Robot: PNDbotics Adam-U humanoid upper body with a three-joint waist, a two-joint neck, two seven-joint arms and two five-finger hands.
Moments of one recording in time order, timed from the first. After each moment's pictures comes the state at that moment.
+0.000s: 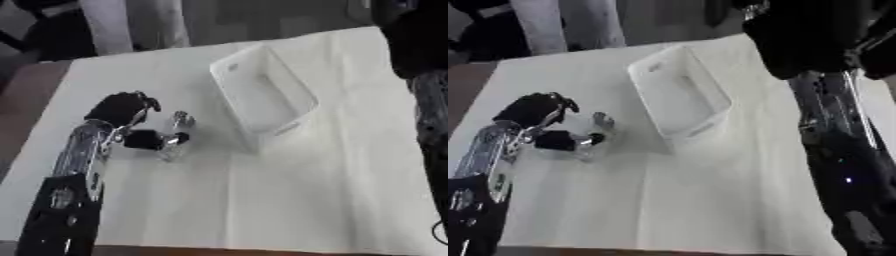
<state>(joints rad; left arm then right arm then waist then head) -0.35 0.16 0.13 -1.53 -1.47 -0.25 -0.41 -0.71 -0.24 0.25 -1.89 -1.03 -0.22 0.89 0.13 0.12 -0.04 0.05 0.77</state>
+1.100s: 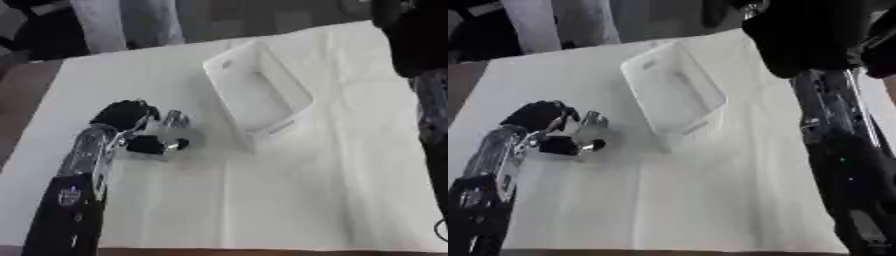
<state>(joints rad) -0.38 0.16 0.15 -1.44 -1.52 -0.26 -0.41 -0.72 -0.26 0.25 -1.90 -1.03 -0.22 0.89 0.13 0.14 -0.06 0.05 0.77</state>
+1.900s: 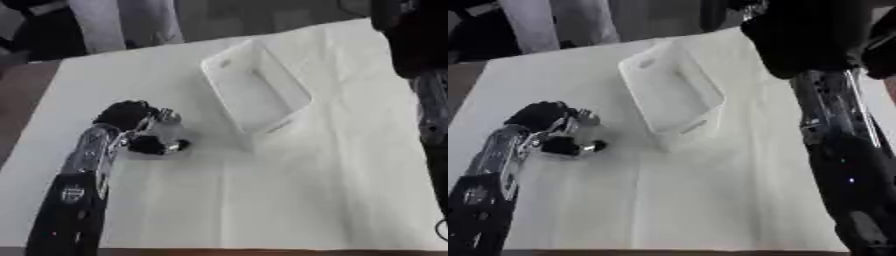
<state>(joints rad) -0.39 0.16 0.15 -1.40 -1.55 -0.26 -0.40 -0.72 -0.26 0.26 -1.91 -1.03 -0.22 0.89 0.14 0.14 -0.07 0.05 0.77</state>
